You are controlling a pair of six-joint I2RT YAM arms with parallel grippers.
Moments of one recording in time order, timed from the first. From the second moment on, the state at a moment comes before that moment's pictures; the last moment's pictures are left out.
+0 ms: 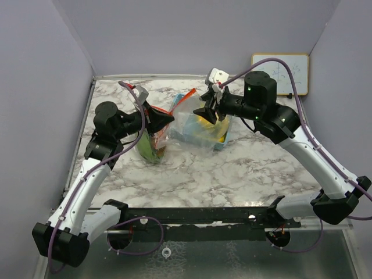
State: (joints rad) left arm -0.30 0.96 0.91 0.08 0.82 -0.41; right arm 0.74 1.33 1.60 -0.49 -0.41 -0.34
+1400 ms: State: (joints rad) left arm -0.45 0.99 1.10 -0.45 0.61 0.82; right arm 0.73 1.48 1.54 -0.40 -0.73 -0.21
